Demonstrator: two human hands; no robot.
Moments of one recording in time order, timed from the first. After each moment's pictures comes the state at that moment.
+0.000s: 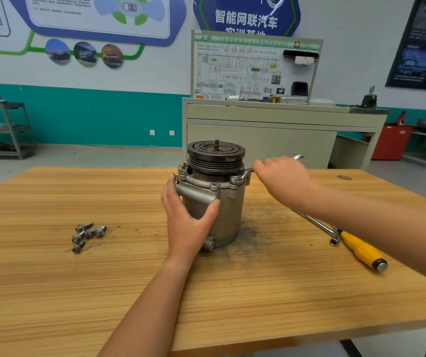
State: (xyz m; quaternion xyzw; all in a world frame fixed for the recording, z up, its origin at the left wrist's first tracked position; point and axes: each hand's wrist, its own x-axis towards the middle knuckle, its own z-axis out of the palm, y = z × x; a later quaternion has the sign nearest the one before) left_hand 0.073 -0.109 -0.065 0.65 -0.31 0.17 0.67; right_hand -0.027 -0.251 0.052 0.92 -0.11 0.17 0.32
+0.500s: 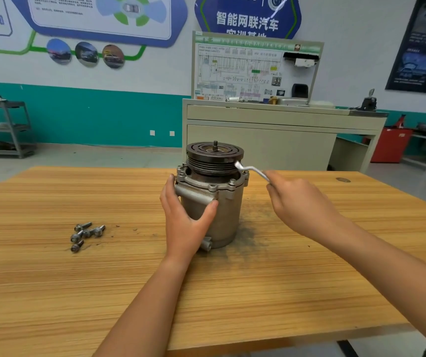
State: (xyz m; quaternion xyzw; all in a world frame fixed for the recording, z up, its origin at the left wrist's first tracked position) left_hand 0.073 -0.109 -0.065 0.65 -0.31 0.17 0.67; right_hand -0.068 -0.237 0.031 0.95 -0.13 0.29 0.04
